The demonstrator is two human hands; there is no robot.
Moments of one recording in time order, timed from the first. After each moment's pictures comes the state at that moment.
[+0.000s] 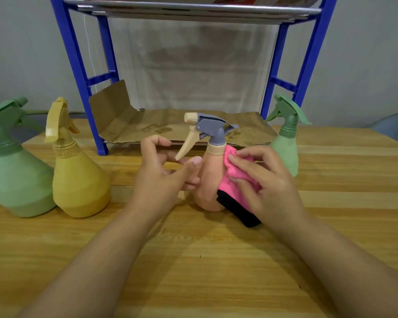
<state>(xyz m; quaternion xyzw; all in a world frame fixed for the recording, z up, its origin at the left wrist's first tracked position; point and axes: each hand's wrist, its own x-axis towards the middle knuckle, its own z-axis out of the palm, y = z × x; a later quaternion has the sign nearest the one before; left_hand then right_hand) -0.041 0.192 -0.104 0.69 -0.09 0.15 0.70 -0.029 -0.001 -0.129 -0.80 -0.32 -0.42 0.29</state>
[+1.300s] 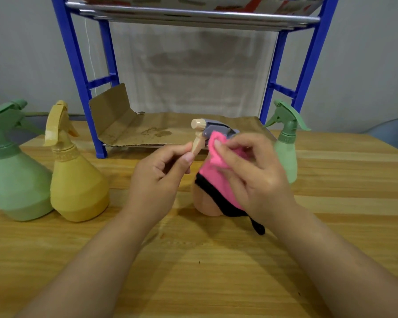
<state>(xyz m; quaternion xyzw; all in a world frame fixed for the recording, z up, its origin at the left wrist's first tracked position) -0.039 0.200 -0.106 0.75 -0.19 0.26 0.58 -0.030 0.025 -0.098 -0.77 -0.34 -0.47 0.27</state>
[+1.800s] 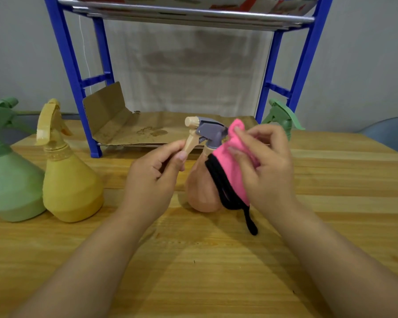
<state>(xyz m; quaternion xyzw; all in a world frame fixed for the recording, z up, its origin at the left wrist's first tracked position) -0.036 0.201 -0.108 0.79 -0.19 0.29 0.51 -0.014 0.011 -0.102 -0.75 -0.27 -0.50 0.35</state>
